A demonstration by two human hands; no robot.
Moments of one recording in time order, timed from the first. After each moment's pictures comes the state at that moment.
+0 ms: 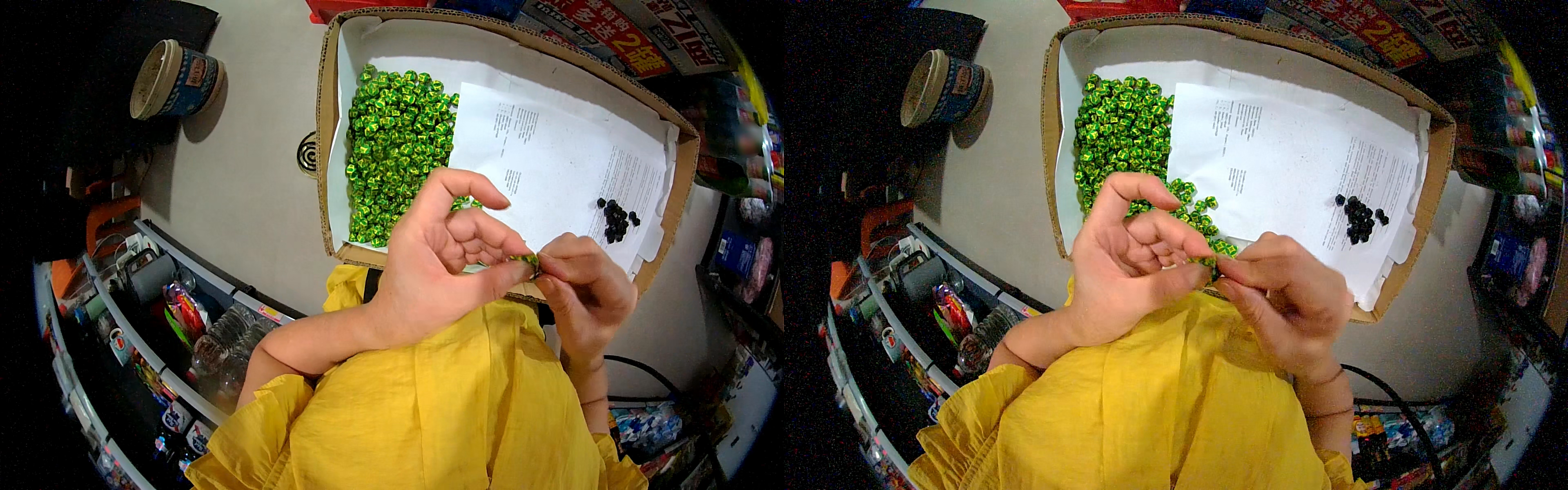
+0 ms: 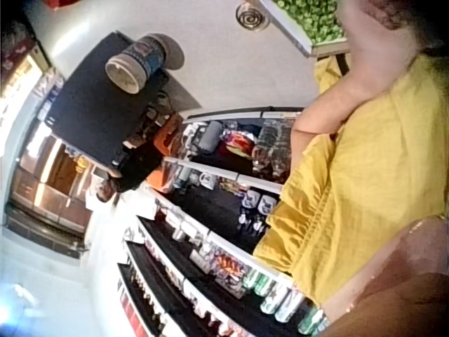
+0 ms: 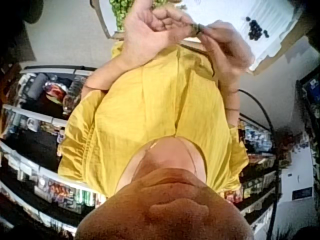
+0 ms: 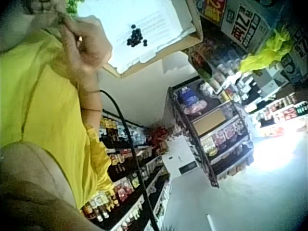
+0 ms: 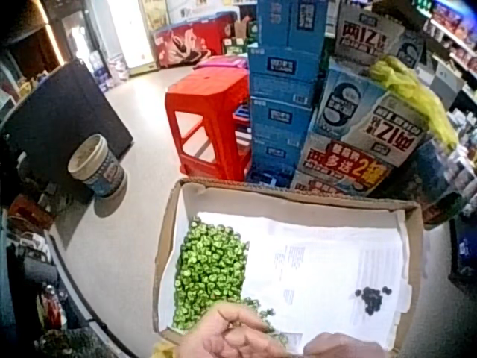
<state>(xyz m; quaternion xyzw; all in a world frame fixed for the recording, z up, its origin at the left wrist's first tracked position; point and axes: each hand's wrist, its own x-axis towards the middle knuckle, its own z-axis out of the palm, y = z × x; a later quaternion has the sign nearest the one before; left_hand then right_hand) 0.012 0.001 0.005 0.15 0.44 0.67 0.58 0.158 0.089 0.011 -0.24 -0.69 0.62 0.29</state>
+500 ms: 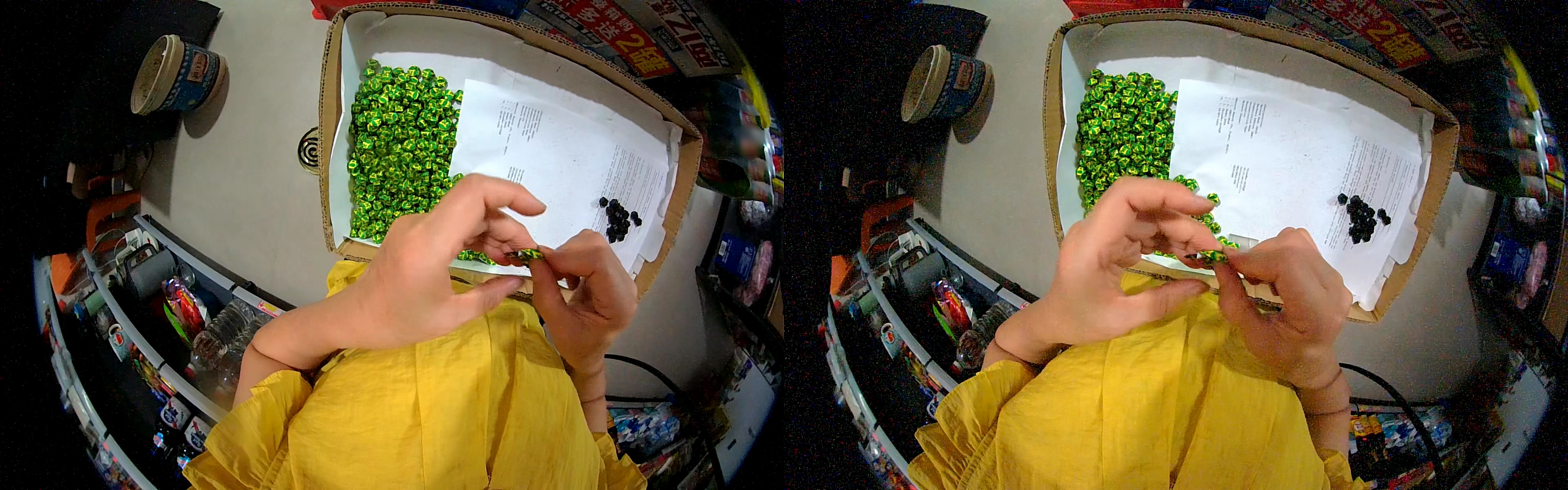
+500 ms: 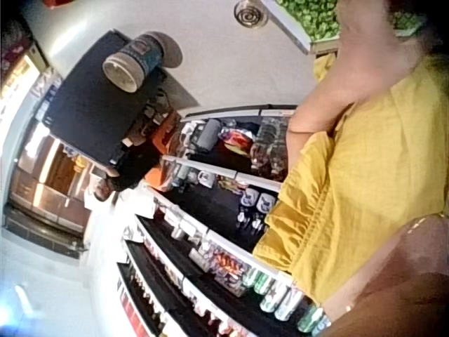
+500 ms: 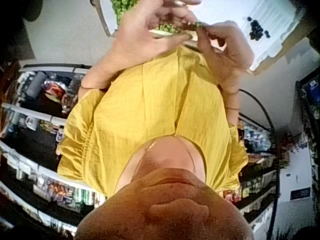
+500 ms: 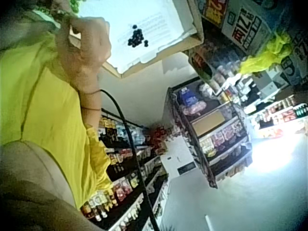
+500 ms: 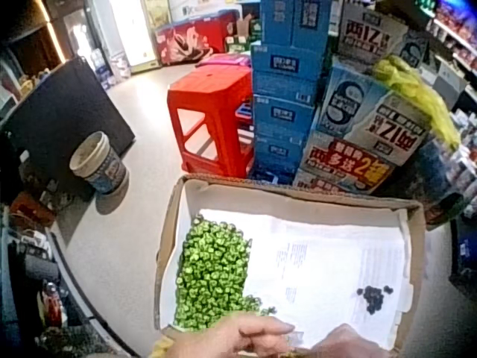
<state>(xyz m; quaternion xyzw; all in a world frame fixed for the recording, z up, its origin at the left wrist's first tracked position) -0.004 0.004 0.018 0.49 0.55 0.52 0.43 0.150 0.083 0.026 -0.33 -0.79 0.46 0.25</state>
